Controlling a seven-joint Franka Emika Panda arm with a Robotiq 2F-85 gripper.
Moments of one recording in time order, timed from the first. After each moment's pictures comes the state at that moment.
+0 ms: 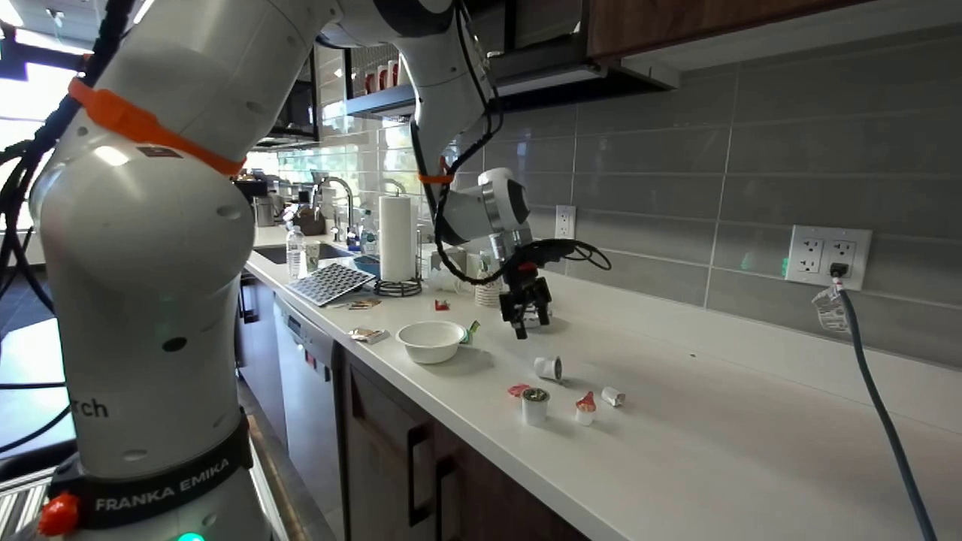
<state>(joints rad) 0.19 0.48 0.10 -1.99 -0.60 2.42 -1.06</state>
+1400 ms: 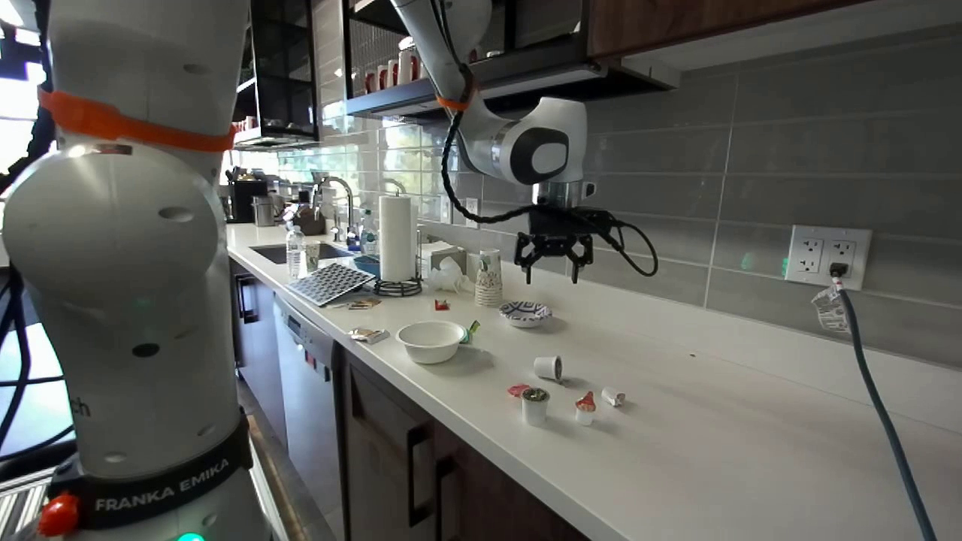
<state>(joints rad) -0.04 0.18 0.16 -2.17 0.19 2.57 -0.93</state>
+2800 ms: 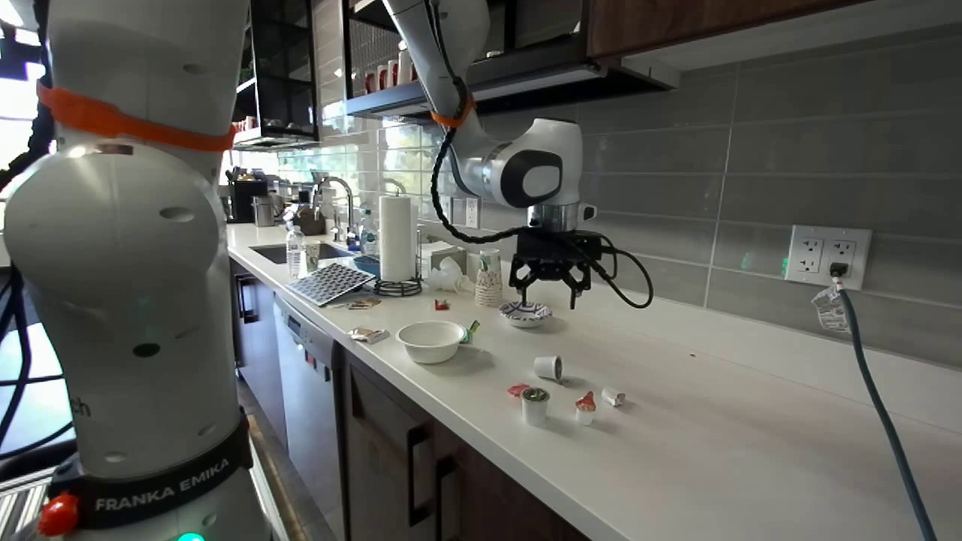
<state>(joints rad) -0.03 0.18 0.13 -2.27 0.19 2.66 -0.85</state>
